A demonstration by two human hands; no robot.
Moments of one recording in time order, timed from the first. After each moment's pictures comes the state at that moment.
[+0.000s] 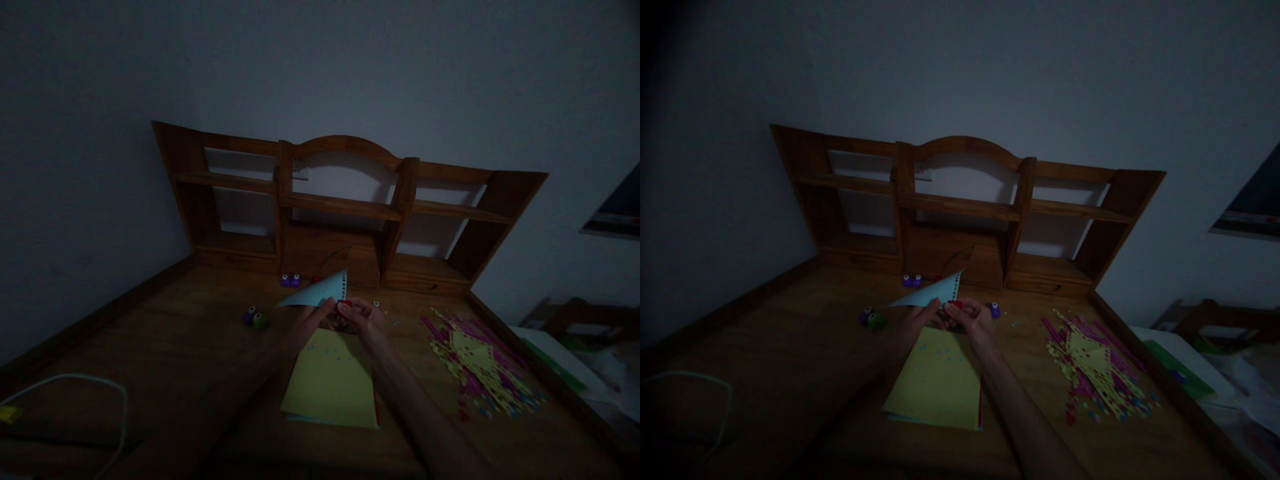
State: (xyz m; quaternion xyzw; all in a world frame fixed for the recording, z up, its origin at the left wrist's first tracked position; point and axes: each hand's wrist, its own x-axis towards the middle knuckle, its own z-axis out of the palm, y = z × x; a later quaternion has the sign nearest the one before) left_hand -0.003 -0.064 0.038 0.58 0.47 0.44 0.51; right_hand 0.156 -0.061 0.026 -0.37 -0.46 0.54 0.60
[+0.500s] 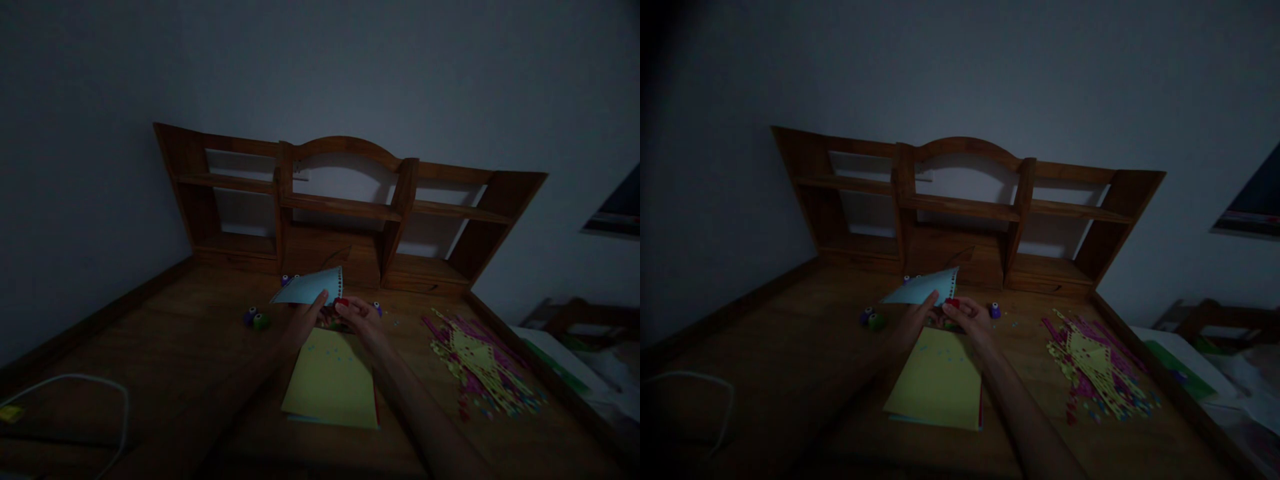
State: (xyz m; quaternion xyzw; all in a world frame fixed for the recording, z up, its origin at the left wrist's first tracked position) left_hand 0.000 -0.047 0.032 0.57 0.44 0.44 0.53; right_hand 0.156 -0.057 0.022 -0.36 -0.46 0.57 0.58
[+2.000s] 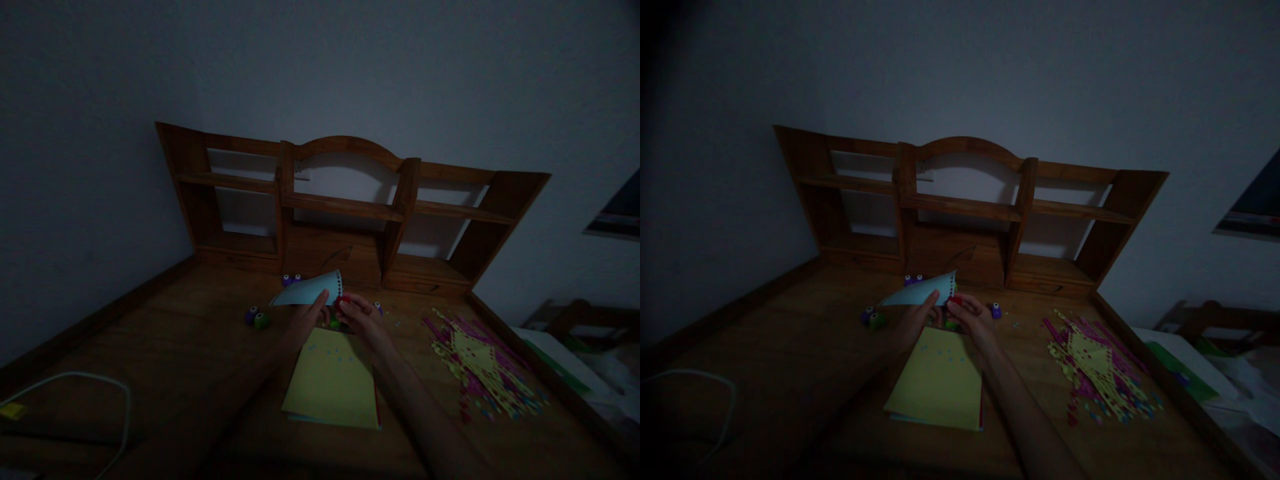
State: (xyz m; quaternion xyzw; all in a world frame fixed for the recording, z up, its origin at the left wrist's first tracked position) left_hand -0.005 -0.047 0.032 0.62 0.44 0.44 0.48; right_hand 0.157 -0.060 0.028 -0.35 -0.41 0.59 0.59
